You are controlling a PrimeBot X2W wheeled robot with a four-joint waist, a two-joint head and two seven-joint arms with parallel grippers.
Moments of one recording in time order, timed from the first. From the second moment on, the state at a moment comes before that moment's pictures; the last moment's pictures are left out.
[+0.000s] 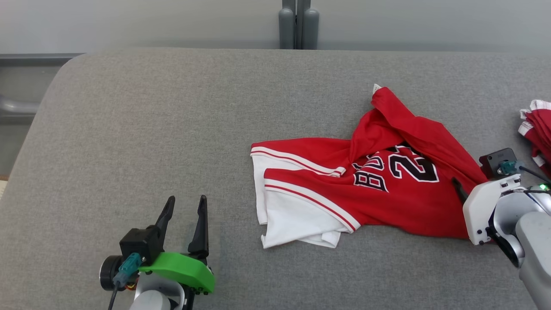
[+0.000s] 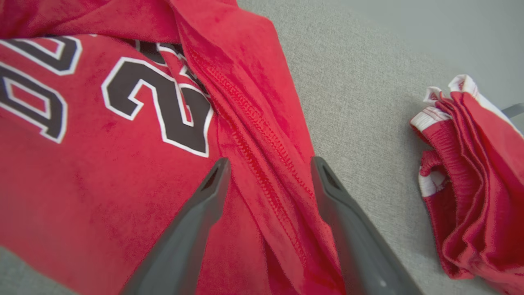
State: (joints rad) left arm -0.16 0.07 -0.25 0.39 -0.35 -0.03 -0.26; right arm -0.39 -0.45 0.27 0.53 0.23 0.13 0.21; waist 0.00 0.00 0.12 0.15
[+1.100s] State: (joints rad) left arm -0.19 0.06 -0.24 0.38 -0.33 -0.04 -0.26; right arm -0.64 -0.48 0.35 0.78 0.32 0.13 0.07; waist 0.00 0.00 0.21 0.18
